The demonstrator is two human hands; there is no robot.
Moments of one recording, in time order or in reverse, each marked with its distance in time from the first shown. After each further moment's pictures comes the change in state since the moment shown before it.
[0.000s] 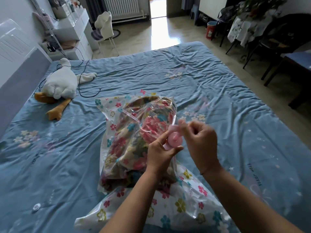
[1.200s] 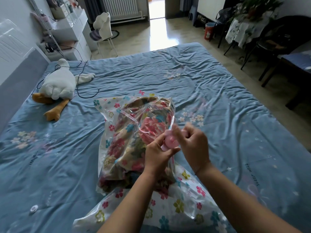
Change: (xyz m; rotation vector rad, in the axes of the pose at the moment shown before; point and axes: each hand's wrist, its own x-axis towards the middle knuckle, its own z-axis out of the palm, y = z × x) left_hand -0.001 -0.009 0.000 -0.023 0.005 -0.034; right_hand -0.002 0.017 0.005 -0.054 -0.080 0.050
